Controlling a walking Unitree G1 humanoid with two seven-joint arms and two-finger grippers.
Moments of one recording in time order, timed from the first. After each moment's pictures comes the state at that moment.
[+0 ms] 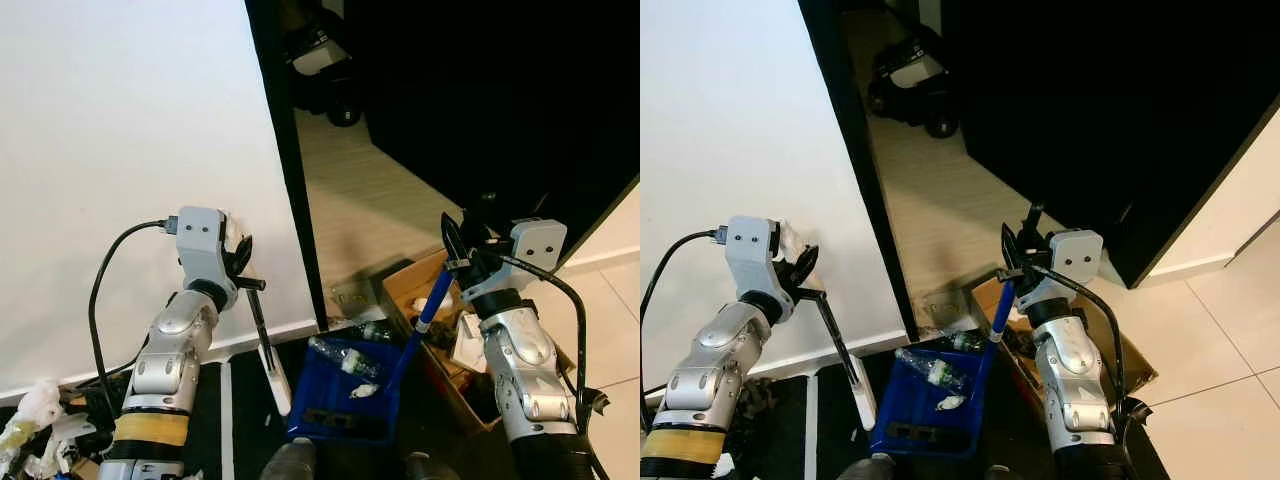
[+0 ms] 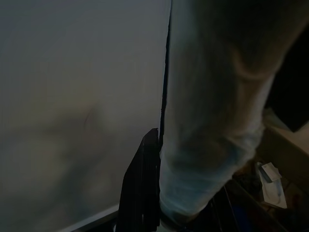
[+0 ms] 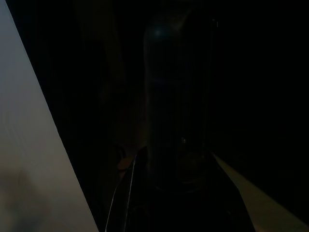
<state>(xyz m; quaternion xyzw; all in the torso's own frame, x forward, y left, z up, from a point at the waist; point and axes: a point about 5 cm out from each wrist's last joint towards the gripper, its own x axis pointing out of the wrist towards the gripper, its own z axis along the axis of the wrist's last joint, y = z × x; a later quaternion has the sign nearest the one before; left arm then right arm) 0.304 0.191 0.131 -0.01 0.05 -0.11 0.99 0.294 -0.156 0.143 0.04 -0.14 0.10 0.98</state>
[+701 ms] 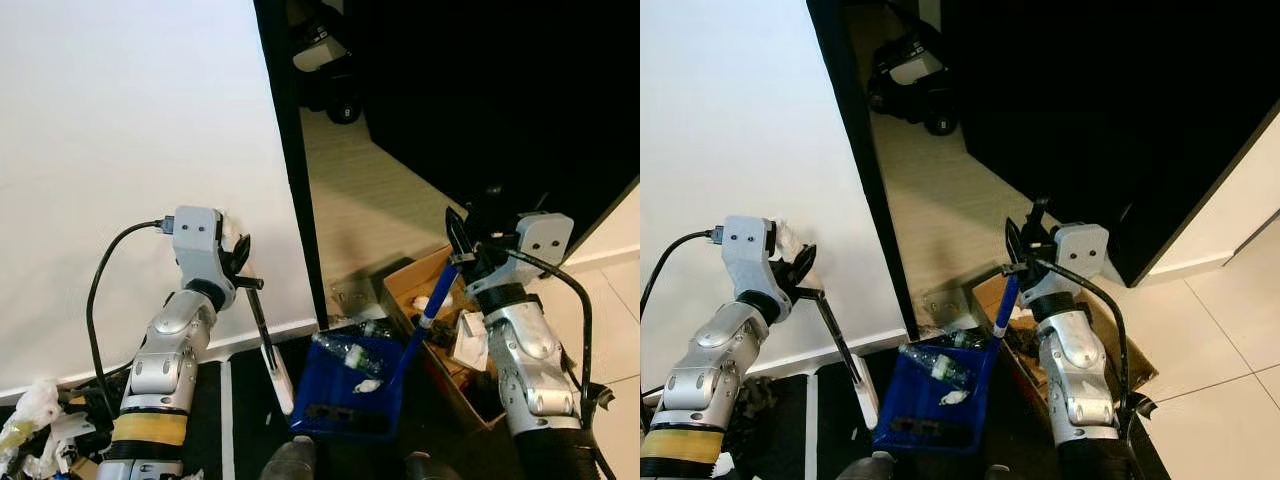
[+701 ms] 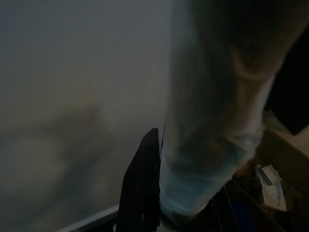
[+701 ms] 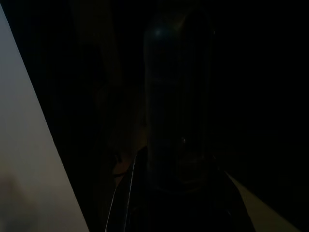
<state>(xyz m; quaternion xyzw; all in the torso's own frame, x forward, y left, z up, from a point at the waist) 0.304 0.194 0.132 -0.02 0.04 -0.10 0.99 0.298 -0.161 0.152 0.03 -0.16 0.09 0.98</state>
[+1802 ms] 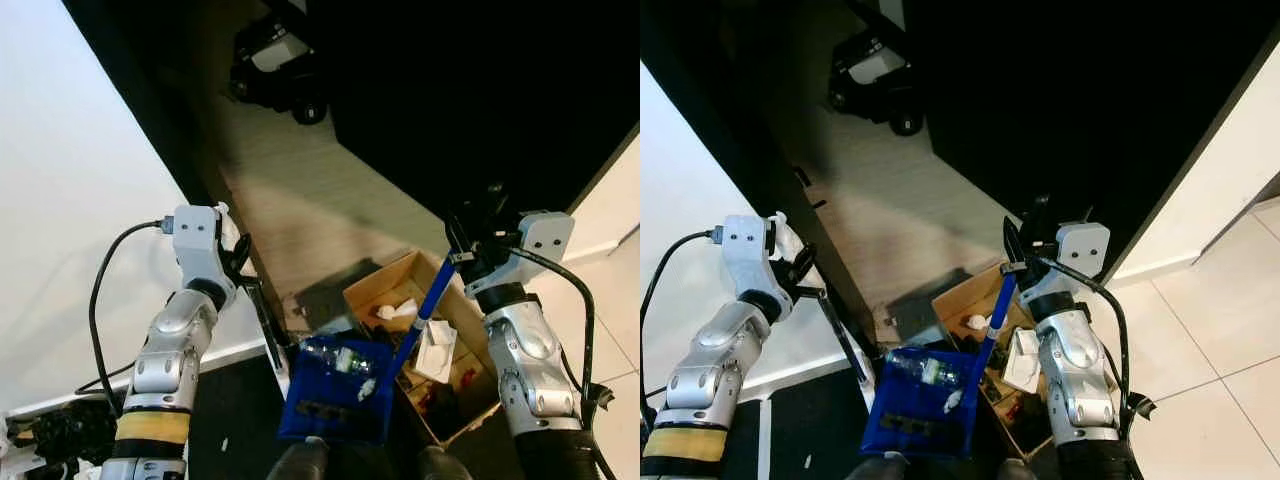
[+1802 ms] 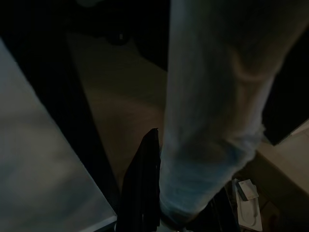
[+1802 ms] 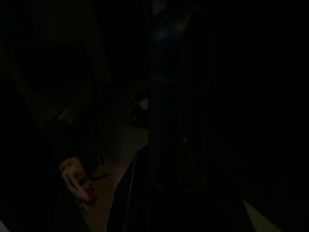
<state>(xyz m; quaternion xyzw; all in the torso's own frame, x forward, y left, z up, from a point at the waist) 0.306 0.195 0.132 -0.02 0.04 -0.10 0.99 0.296 -0.157 0.150 0.05 -0.15 0.10 0.98</state>
